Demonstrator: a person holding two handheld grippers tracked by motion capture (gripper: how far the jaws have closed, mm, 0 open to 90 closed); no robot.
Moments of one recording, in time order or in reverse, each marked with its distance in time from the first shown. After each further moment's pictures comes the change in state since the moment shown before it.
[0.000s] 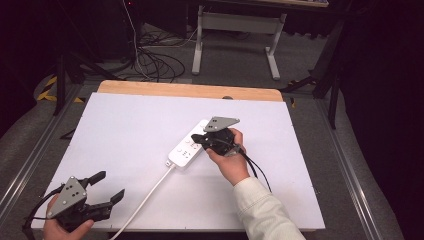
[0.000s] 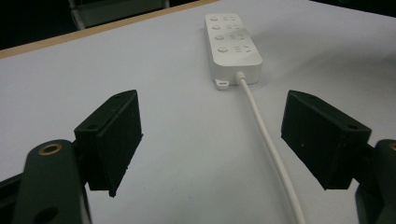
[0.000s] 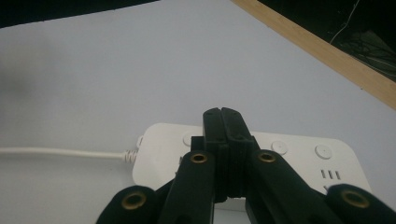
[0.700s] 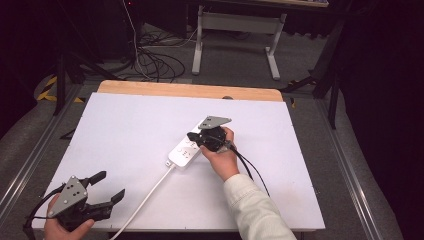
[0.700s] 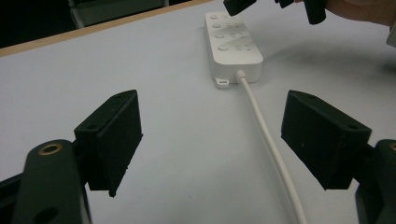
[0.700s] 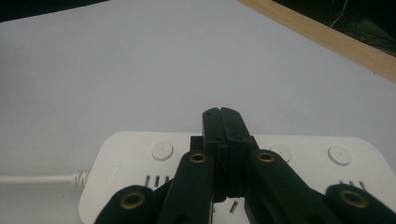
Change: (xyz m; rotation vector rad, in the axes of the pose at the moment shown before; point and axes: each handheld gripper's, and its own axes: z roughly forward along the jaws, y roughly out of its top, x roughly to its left) left arm 0.001 0.000 0.002 0.006 -0.002 0.004; right arm -0.015 -0.017 0.043 -0.011 -0.011 0.069
